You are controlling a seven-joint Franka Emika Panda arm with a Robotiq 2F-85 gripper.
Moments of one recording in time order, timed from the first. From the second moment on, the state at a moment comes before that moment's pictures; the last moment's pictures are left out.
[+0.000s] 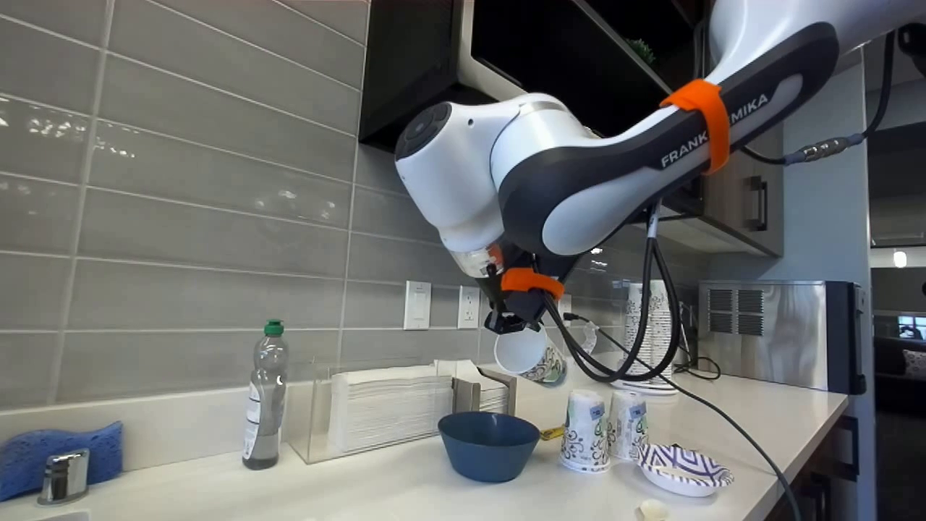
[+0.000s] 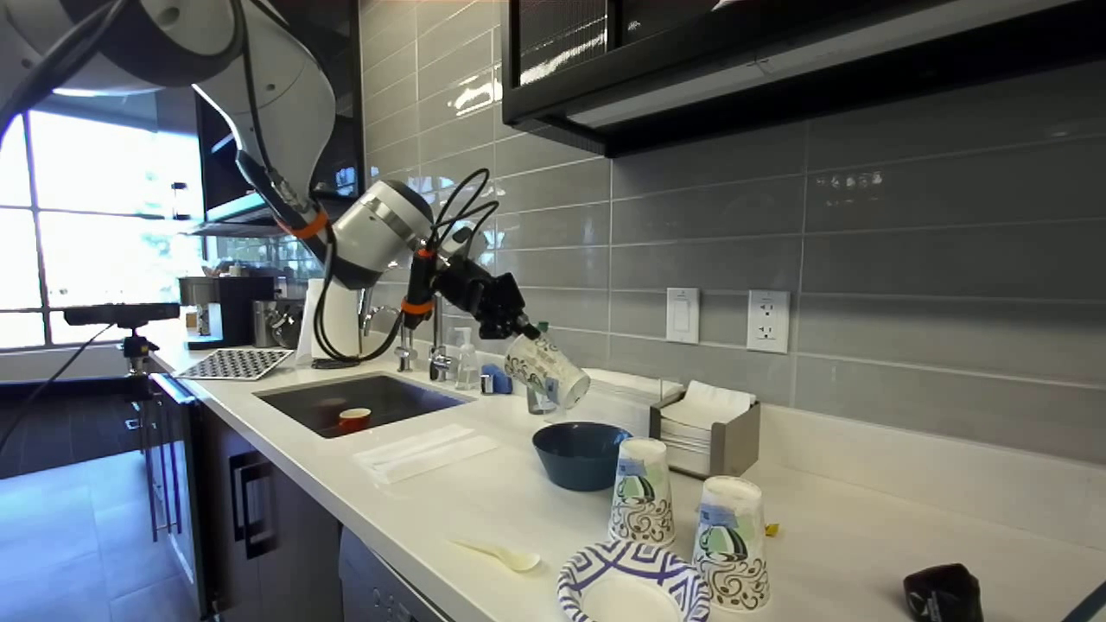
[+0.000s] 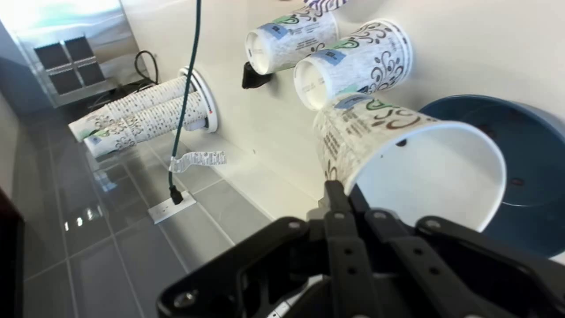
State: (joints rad) arm 0.24 0.19 0.24 -1.84 -1.04 1.65 0.87
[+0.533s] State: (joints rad) arm 0.18 0.11 0.18 -1.93 -0.81 1.85 0.88
